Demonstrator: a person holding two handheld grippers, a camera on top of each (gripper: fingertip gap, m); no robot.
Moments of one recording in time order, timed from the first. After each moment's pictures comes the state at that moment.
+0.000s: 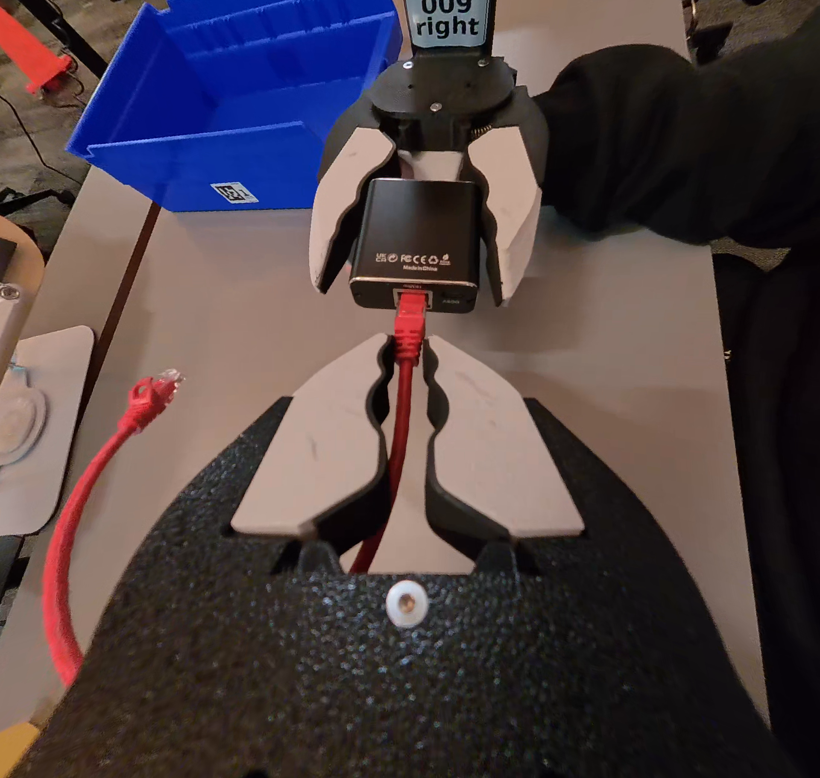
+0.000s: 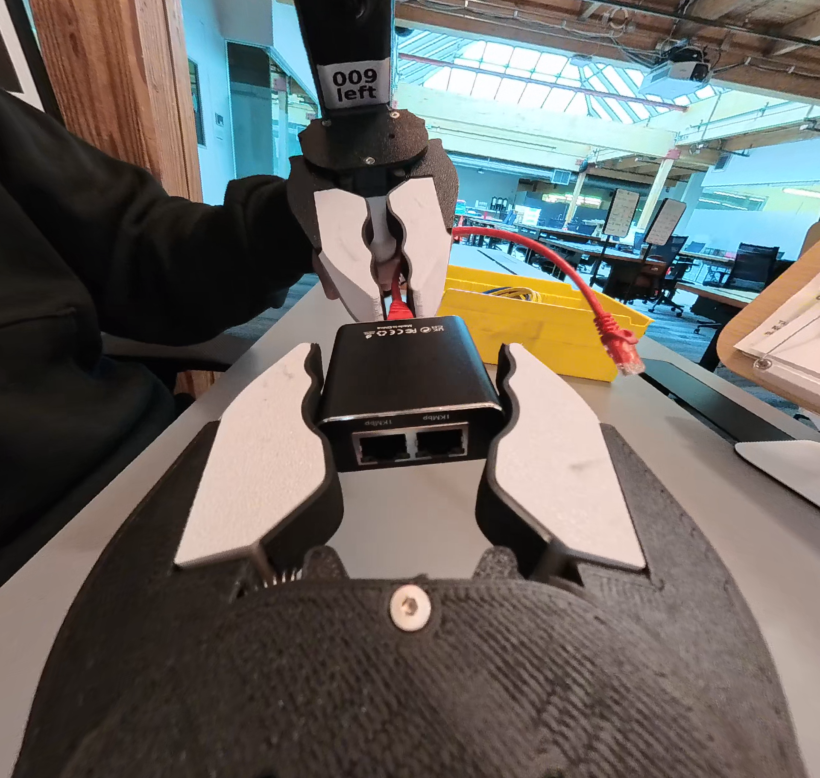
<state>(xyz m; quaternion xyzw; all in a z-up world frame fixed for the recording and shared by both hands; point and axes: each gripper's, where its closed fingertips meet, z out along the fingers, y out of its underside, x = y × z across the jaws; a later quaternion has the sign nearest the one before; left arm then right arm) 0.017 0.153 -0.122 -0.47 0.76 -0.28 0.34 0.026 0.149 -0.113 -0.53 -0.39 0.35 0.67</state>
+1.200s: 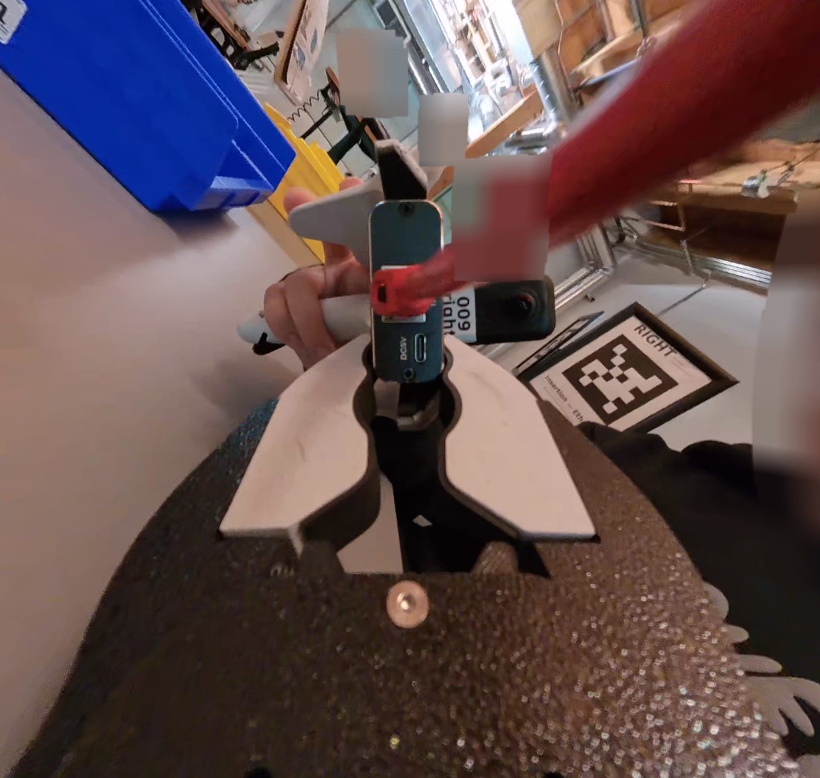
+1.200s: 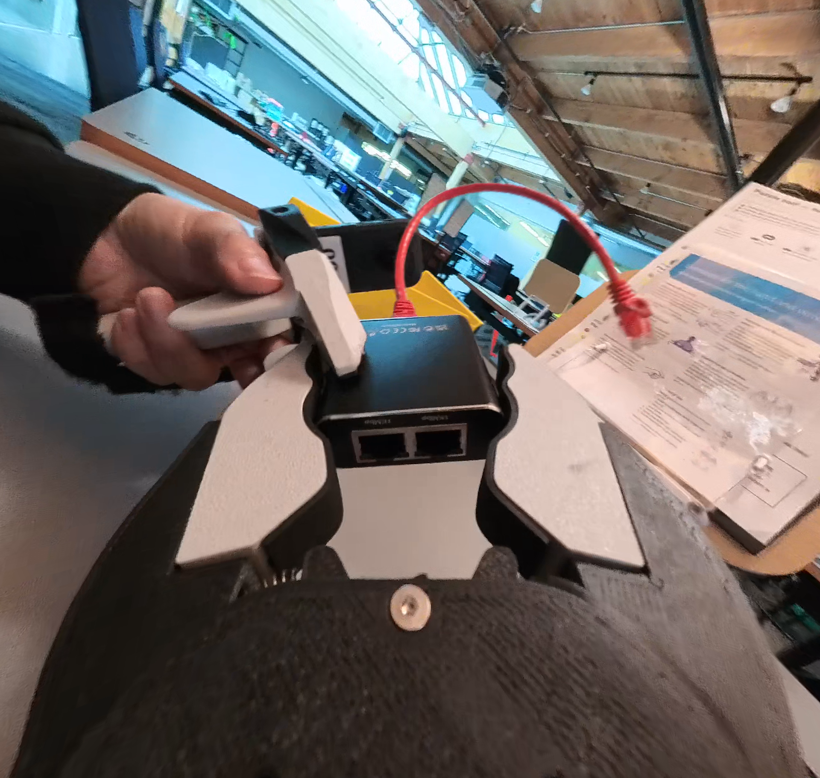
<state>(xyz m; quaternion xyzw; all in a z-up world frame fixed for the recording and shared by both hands) 0.015 0.137 -0.132 -0.55 0.35 -0.76 0.04 -0.005 0.184 -0.118 -0.54 -0.38 0.04 0.75</state>
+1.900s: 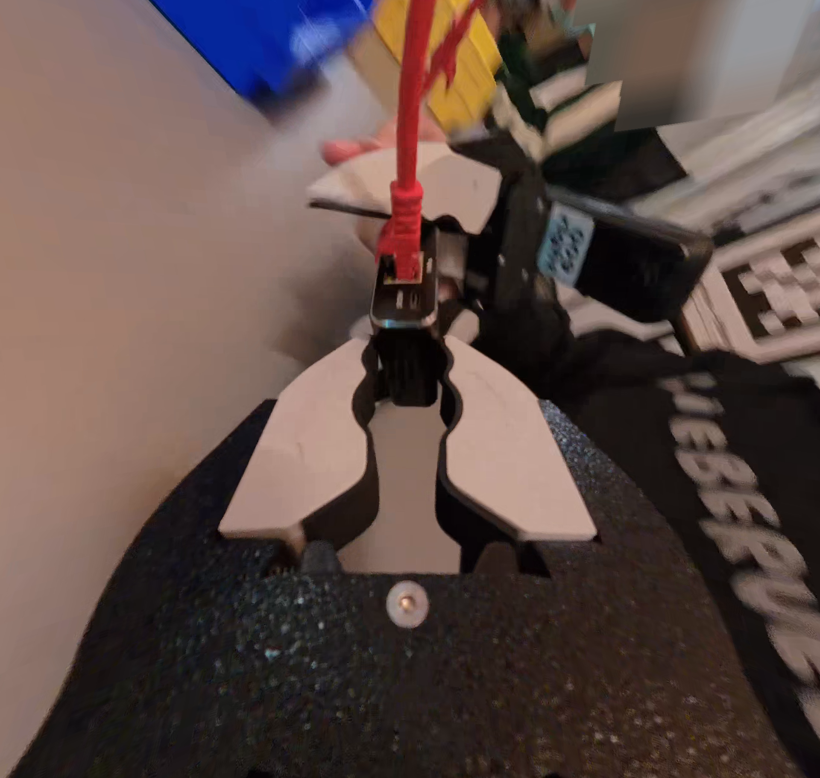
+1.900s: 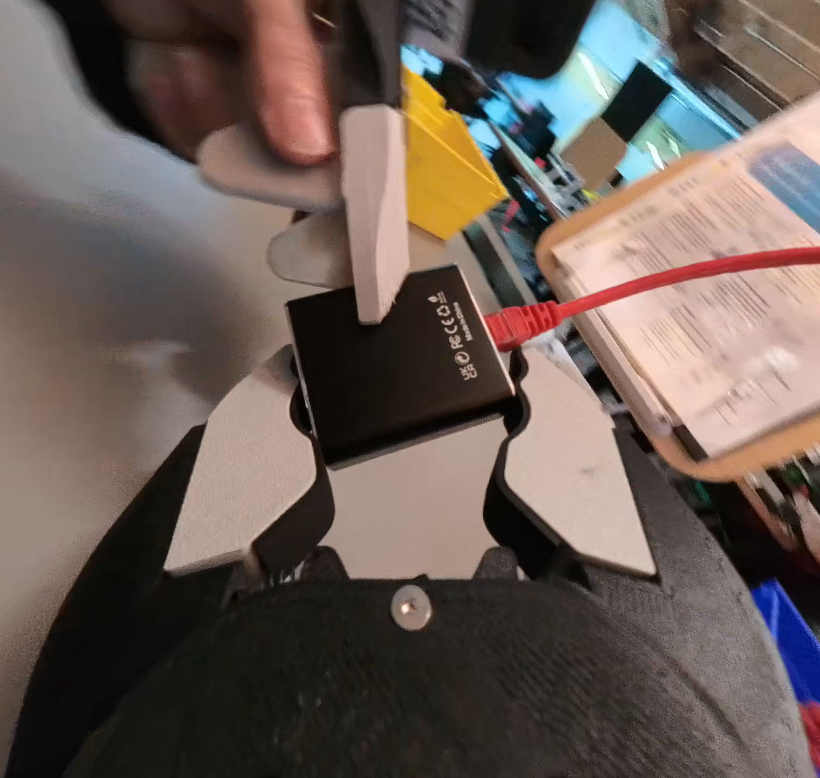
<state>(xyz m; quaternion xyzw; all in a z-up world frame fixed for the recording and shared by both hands) 0.012 0.152 -0.157 -0.65 0.50 -0.57 0.02 0.020 0.197 -0.159 -0.65 -0.43 -0.06 0.62</state>
